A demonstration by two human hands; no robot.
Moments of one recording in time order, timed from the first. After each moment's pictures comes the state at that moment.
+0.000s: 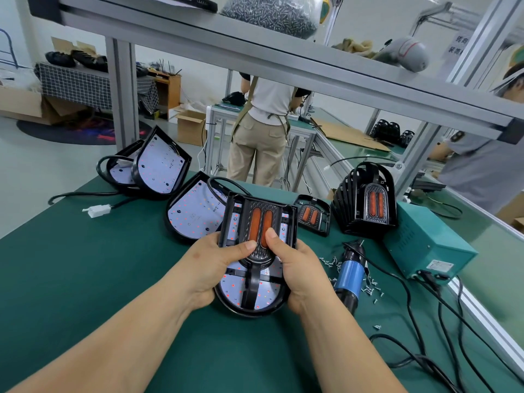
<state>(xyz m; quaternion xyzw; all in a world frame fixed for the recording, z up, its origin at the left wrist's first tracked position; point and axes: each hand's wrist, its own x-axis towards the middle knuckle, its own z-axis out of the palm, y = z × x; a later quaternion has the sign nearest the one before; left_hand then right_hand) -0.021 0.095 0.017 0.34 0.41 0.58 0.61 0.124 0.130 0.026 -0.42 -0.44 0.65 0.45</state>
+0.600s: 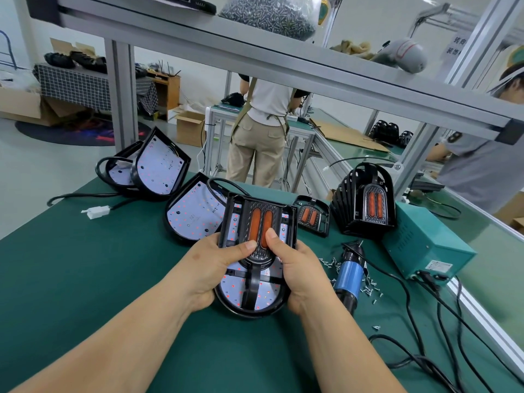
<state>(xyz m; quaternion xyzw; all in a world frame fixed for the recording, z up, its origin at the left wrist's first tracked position) -0.021 0.095 0.017 0.34 0.41 0.58 0.61 0.127 0.131 0.025 -0.41 -0.45 0.65 0.45</state>
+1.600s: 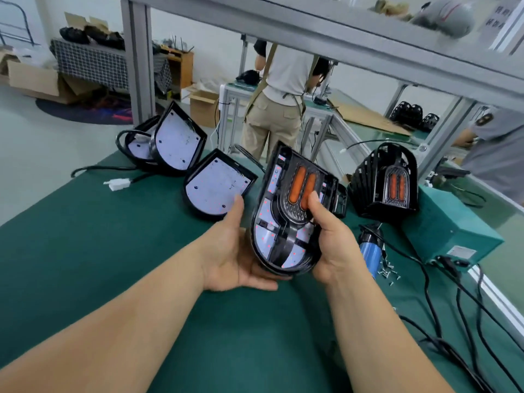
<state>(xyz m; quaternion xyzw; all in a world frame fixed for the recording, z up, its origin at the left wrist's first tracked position) -0.027 0.096 0.009 0.31 0.40 0.42 0.75 0.129 0.134 0.040 -0.36 -0.35 0.71 0.49</state>
